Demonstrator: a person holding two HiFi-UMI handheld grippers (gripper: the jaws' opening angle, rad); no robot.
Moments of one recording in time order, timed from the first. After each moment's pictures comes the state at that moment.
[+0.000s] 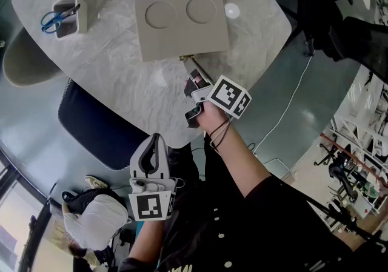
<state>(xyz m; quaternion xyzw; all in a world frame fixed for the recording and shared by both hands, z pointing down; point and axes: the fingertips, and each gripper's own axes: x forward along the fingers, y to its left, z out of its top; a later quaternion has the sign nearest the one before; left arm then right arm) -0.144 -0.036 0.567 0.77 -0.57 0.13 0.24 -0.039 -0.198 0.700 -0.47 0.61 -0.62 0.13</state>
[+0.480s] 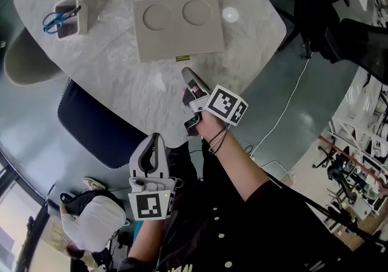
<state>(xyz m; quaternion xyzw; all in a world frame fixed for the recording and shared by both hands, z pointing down) -0.135 -0.036 0.556 0.78 -0.57 0.12 0.23 -0.038 -0.172 0.694 -0.46 0.62 -0.63 0.11</state>
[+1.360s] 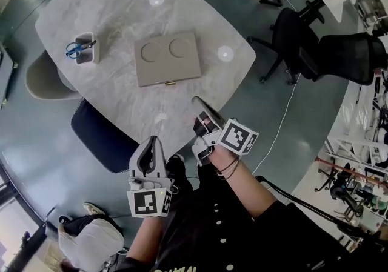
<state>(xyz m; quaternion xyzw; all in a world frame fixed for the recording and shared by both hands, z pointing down) -0.104 -0.039 0.466 0.79 -0.59 0.06 0.18 0.023 -0.133 0.531 -0.43 0.70 -0.55 0.14</state>
